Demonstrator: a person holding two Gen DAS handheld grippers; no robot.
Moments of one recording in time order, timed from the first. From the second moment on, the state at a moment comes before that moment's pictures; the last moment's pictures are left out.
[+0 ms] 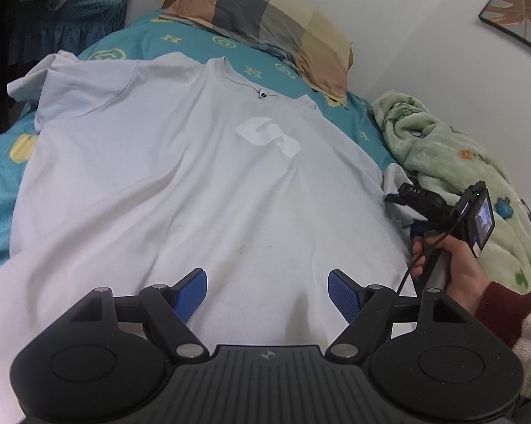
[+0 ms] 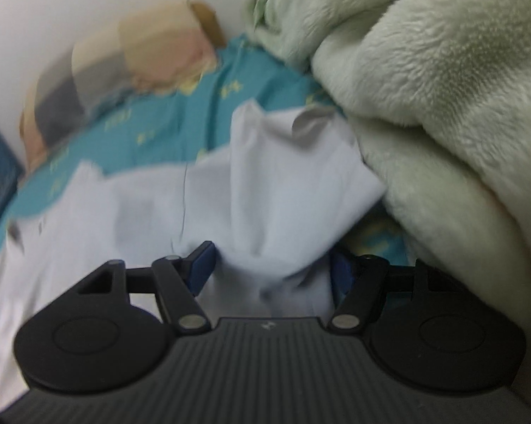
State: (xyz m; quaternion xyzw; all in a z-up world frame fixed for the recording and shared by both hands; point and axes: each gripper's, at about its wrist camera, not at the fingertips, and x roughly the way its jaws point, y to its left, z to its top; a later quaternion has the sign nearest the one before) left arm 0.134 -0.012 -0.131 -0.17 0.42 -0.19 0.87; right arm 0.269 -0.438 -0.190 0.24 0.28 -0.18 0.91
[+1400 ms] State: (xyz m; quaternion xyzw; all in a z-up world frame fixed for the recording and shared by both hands) left arm 0.160 0.078 -0.113 -0.28 0.33 -0.11 0.89; right arm 0.319 -0.159 -0.134 0.02 0.32 0.12 0.94
